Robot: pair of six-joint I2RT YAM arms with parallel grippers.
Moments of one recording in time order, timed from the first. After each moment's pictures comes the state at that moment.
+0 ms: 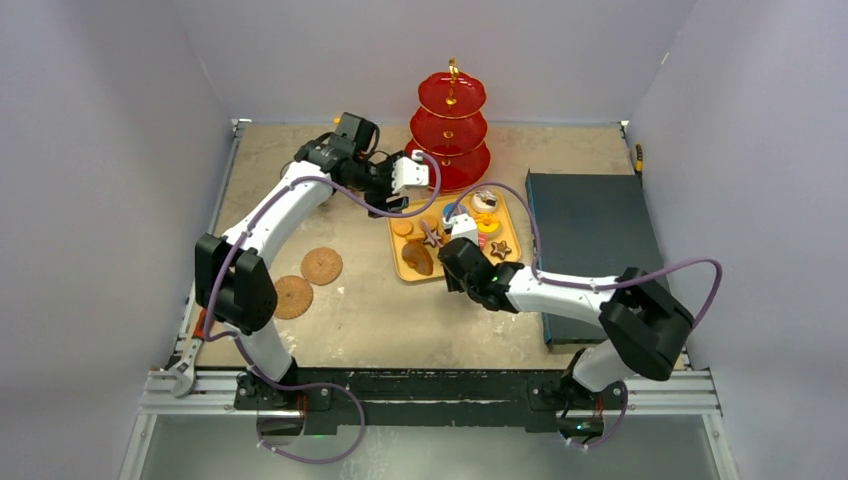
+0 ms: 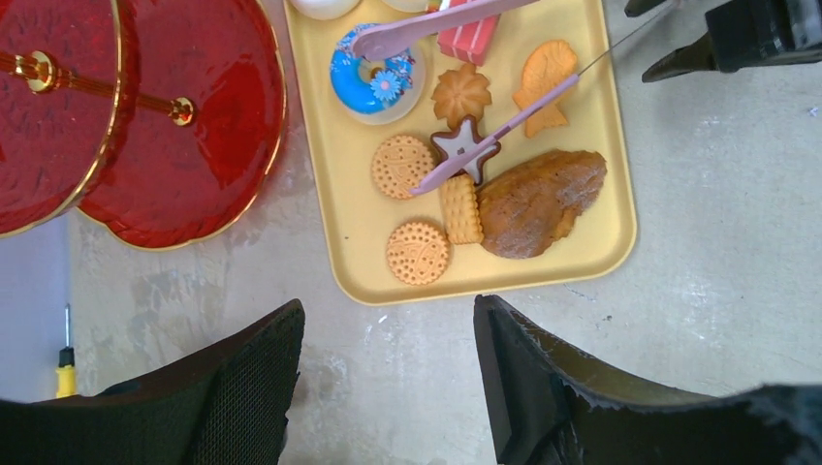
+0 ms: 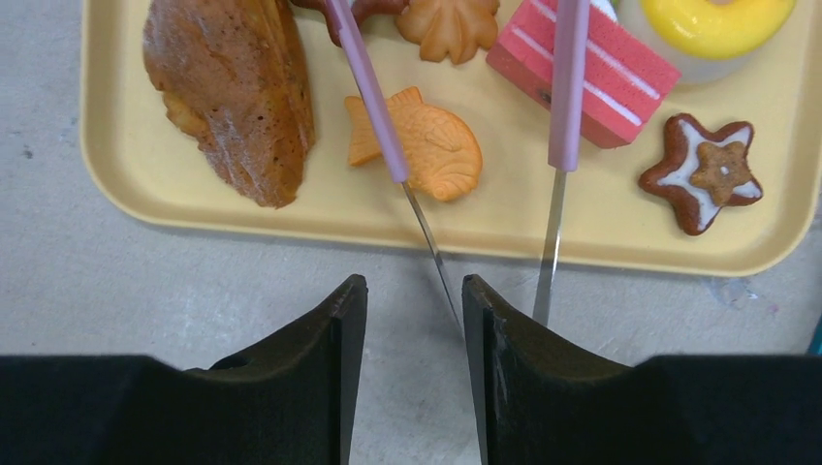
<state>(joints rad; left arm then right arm) -0.42 1.74 1.61 -0.82 0.58 1.03 0.91 1.51 0.77 -0.10 0.46 0.45</state>
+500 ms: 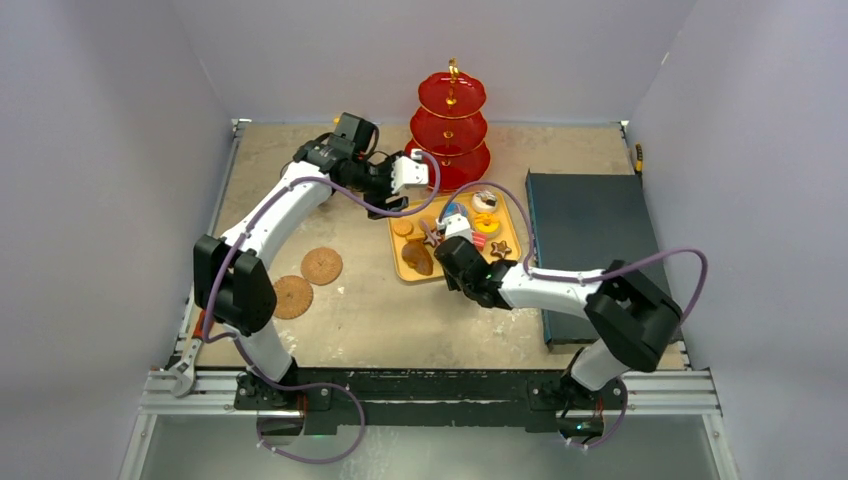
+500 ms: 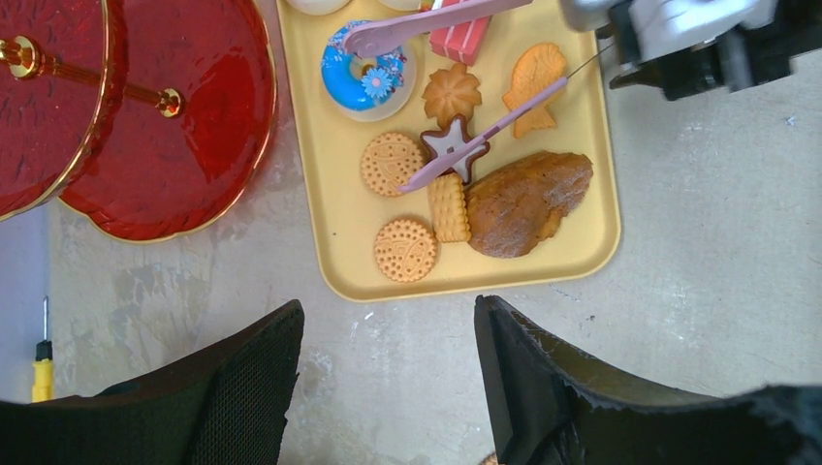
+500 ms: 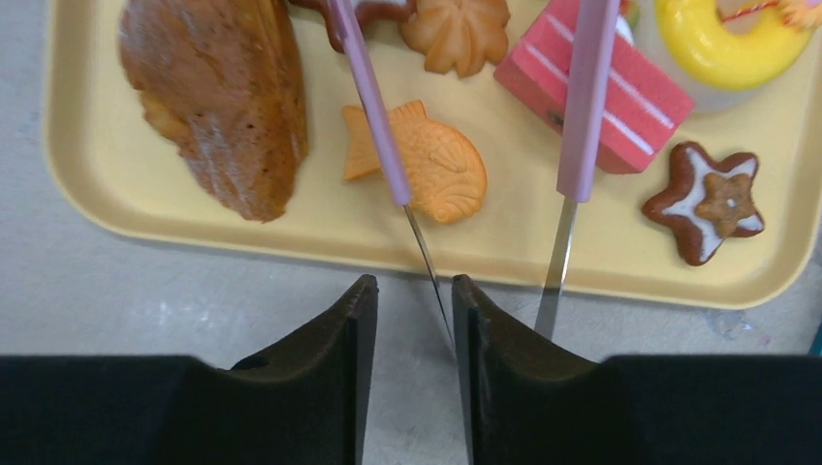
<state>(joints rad) -0.42 1.73 1.61 -0.84 0.58 1.00 0.90 1.53 0.79 -0.07 0.45 0.38</state>
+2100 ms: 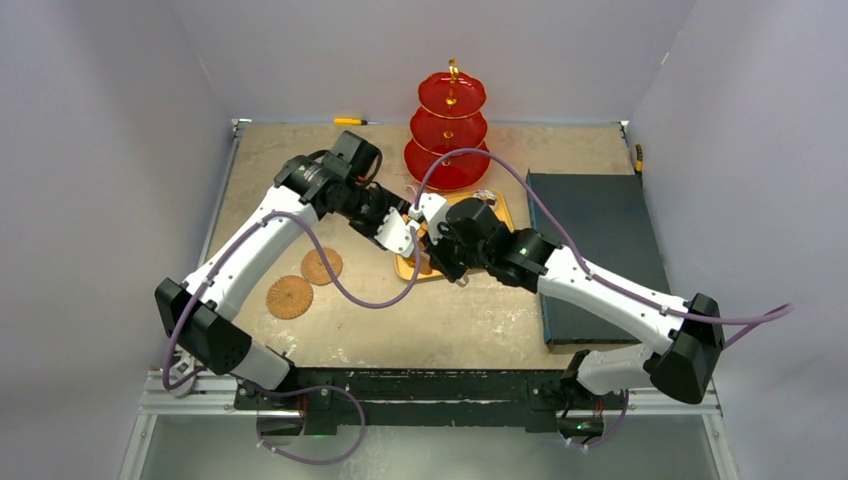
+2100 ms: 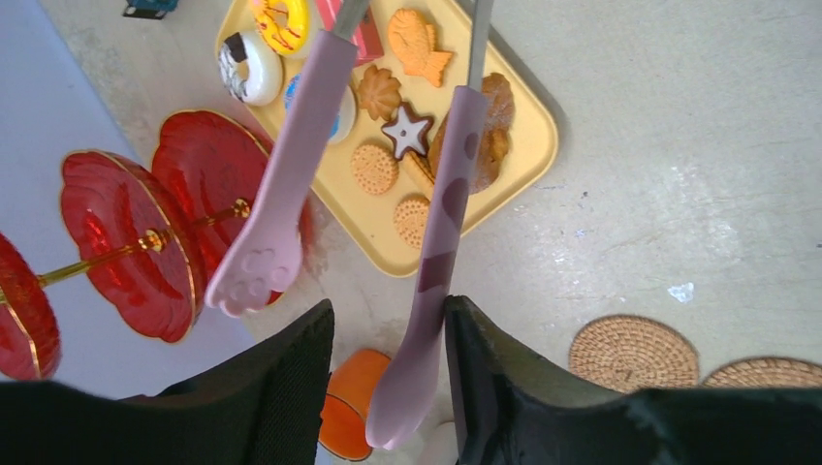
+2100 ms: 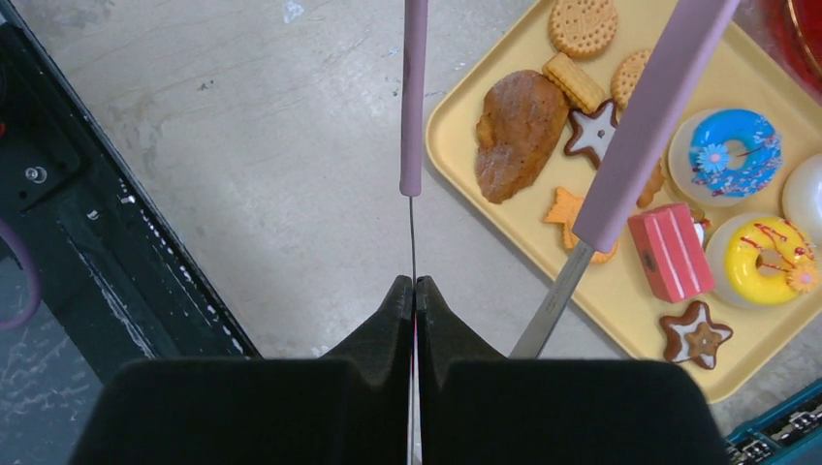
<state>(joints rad) -0.57 1.50 1.57 -1.12 0.46 1.57 0.93 1.32 1.15 -0.52 -0.05 0.03</state>
